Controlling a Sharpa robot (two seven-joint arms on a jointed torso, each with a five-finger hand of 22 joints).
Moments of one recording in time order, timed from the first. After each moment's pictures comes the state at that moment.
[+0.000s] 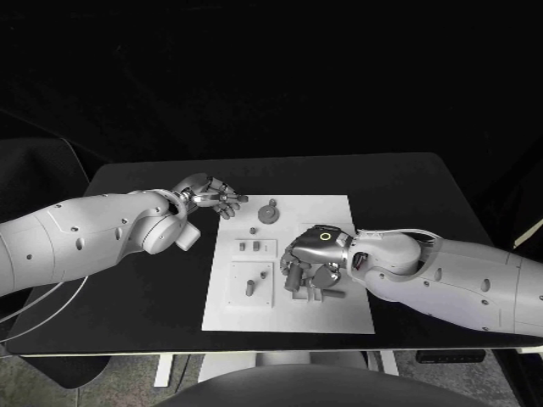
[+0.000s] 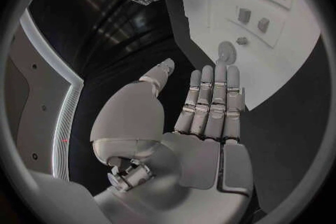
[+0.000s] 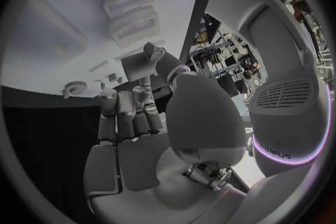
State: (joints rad) left arm 1.21 -0.78 -0.24 1.26 -0.41 -0.23 0.13; left_hand 1.10 -0.11 0.33 -0.06 0.19 0.88 0.16 0.34 0.57 1.00 0.15 0.35 0.32 1.00 0.14 0.30 0.72 0.06 0.64 0.07 1.04 0.32; right arm 1.12 -0.61 -0.25 1.41 -1.78 -0.26 0.20; right_hand 1.36 -0.15 0.43 -0.23 0.19 0.97 0.08 0.34 0.48 0.89 0.08 1.40 0.90 0.93 -0.02 1.65 1.00 0.23 0.80 0.02 1.65 0.79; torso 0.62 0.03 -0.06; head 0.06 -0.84
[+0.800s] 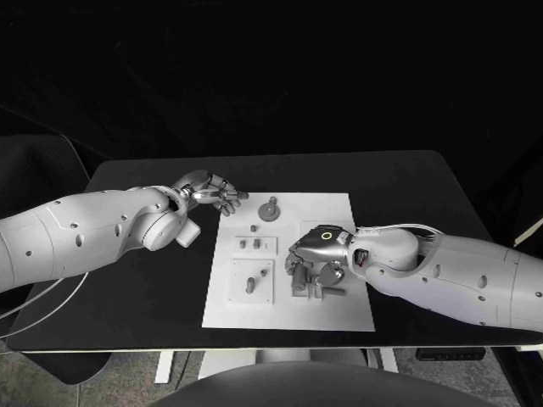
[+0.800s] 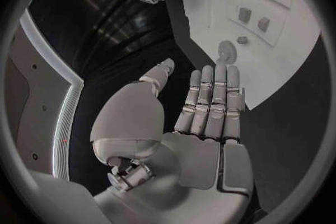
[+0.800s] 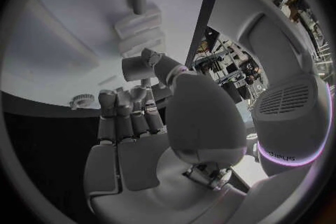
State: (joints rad) left arm 1.22 -0.78 -0.24 1.27 -0.41 -0.23 0.13; left_hand 1.09 -0.11 0.33 -0.06 0.19 0.88 0.16 0.34 0.57 1.00 0.15 0.35 0.32 1.00 0.14 0.30 0.72 0.06 0.64 0.07 1.04 0.32; right arm 1.12 -0.59 -0.25 1.37 -1.82 -0.17 0.19; right_hand 1.38 -0.16 0.52 -0.14 0.19 0.92 0.05 0.32 0.47 0.77 0.11 1.37 0.88 0.81 0.02 1.63 0.99 0.21 0.71 0.03 1.65 0.77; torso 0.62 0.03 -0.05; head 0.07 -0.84
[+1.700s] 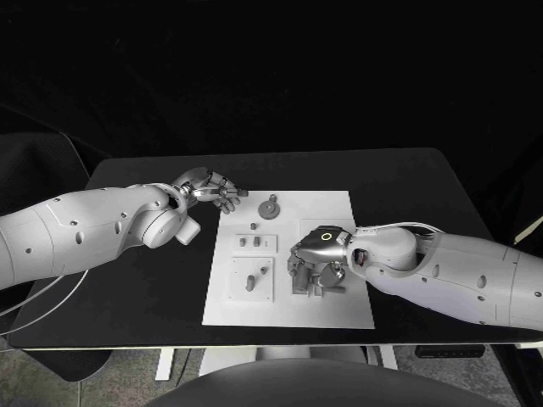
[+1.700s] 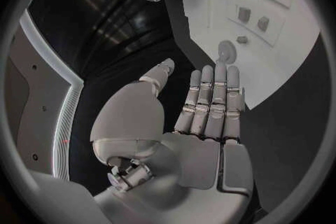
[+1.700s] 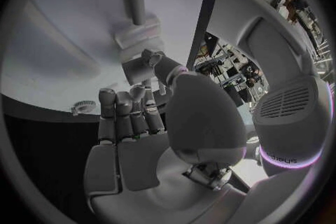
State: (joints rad) left arm 1.22 -0.78 -0.24 1.27 -0.42 -0.23 0.13; left_hand 1.09 -0.11 0.33 -0.06 0.19 0.88 0.16 0.34 0.57 1.00 0.15 0.35 0.32 1.00 0.14 0.30 0.71 0.06 0.64 0.06 1.04 0.32; right arm 1.12 -0.59 -0.25 1.37 -1.85 -0.12 0.17; right_hand 1.37 -0.16 0.52 -0.14 0.19 0.88 0.03 0.32 0.46 0.71 0.12 1.36 0.87 0.74 0.04 1.63 1.00 0.19 0.67 0.04 1.63 0.75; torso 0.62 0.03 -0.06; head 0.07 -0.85
